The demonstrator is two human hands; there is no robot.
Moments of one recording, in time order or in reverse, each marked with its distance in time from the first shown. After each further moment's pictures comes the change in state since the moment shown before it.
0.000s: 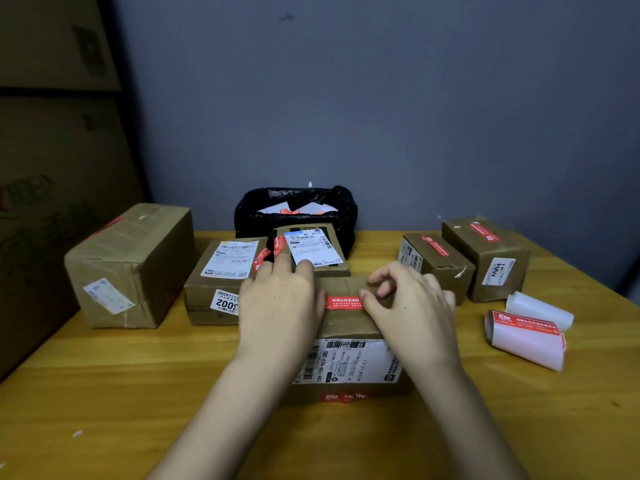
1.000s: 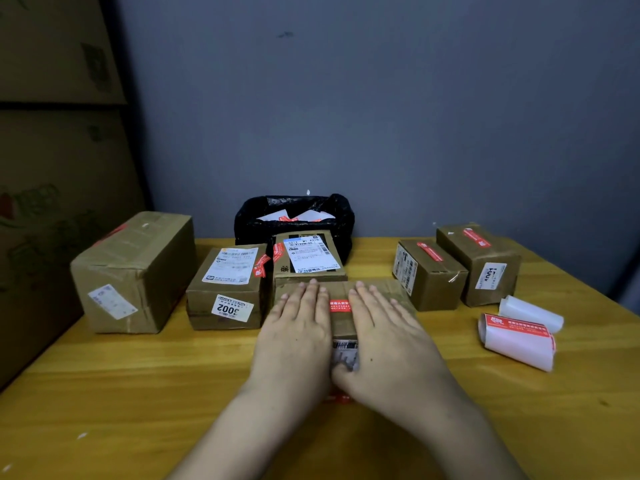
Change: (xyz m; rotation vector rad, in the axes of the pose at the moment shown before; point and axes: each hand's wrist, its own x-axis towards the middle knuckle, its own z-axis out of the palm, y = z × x) left_hand -0.030 0.007 0.005 0.052 -0.242 0.276; right_hand -0.032 -0.018 -0.009 -0.297 -0.410 -0.265
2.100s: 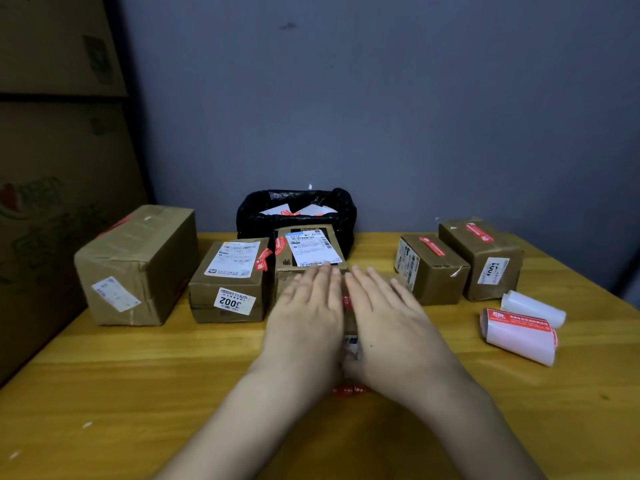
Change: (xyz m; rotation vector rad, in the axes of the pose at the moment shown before) left_hand -0.001 0.006 -0.015 0.036 0.010 0.033; right_hand 0.004 -0.001 -0.012 -0.081 -0.003 -0.053
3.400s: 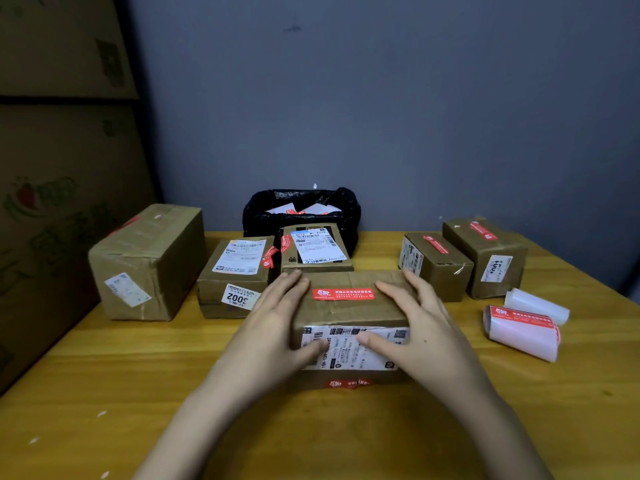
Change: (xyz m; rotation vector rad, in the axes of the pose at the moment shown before) left_hand -0.013 -0.052 0.048 -0.610 0.203 0.005; right_hand -0.014 0.038 0.025 0.394 0.078 0.235
